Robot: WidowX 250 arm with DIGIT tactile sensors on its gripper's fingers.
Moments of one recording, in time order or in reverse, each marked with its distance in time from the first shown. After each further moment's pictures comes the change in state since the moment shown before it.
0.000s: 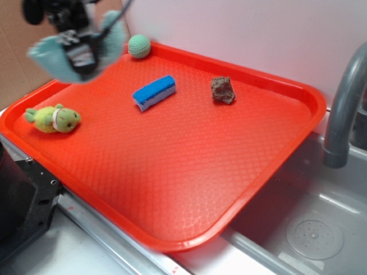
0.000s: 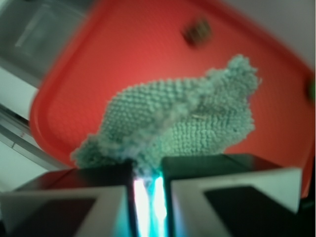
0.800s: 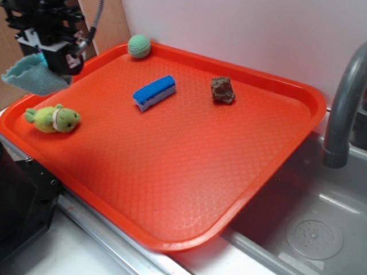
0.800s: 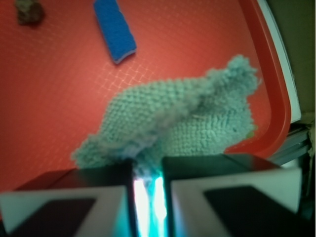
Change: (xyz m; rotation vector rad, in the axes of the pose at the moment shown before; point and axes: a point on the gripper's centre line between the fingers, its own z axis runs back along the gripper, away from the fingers) arm -0.018 0.056 -0.032 0.090 0.126 0.664
